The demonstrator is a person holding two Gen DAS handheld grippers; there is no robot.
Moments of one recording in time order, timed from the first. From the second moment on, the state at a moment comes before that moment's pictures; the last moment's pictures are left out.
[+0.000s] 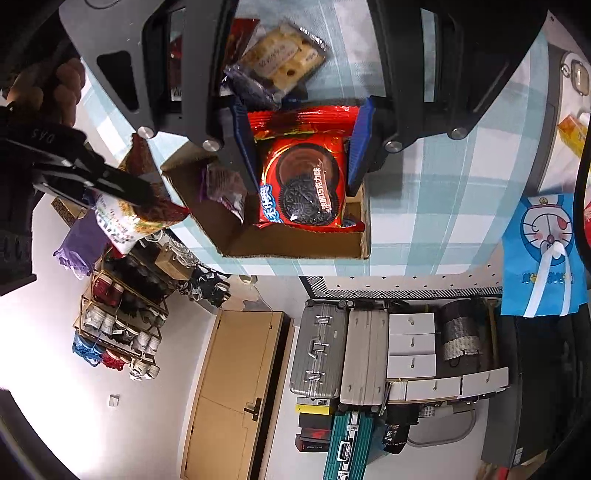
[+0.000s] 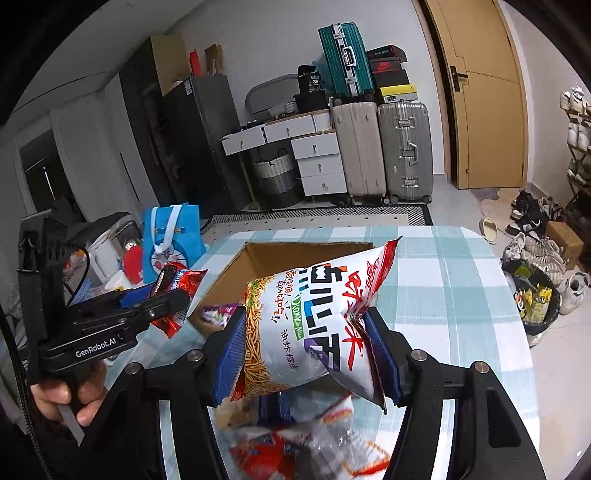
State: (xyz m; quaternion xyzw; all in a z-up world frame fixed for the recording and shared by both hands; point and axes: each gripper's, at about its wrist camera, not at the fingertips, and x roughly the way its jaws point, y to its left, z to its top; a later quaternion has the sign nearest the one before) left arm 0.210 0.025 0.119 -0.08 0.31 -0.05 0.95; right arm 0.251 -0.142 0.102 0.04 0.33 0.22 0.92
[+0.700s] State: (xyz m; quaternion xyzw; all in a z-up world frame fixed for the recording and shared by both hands) left arm 0.273 0.014 0.094 -0.06 0.33 -0.04 0.94; right arm 0.313 -0.115 0.070 0.03 0.33 0.21 0.92
